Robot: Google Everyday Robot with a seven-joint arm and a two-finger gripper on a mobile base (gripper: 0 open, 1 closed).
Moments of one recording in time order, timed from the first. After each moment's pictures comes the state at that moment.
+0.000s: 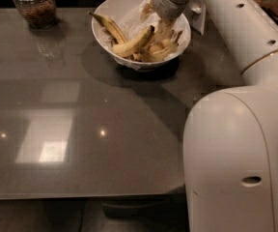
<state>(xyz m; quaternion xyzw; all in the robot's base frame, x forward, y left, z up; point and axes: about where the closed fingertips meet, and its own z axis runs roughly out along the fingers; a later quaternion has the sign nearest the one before) 0.792 -0.046 0.904 -0.89 0.34 -0.15 0.25</state>
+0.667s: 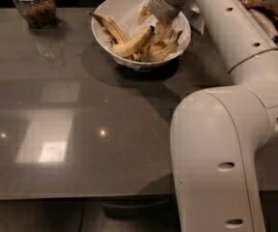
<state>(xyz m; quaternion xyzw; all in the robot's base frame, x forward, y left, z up) 0.802 -0.038 0.892 -0.90 0.34 -0.13 0.25</state>
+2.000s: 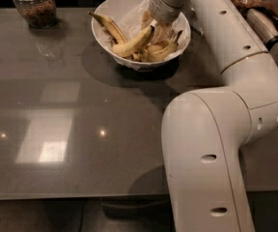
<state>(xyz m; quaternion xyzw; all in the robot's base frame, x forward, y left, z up) 0.803 -0.040 0.881 -0.90 0.34 -0.11 0.24</state>
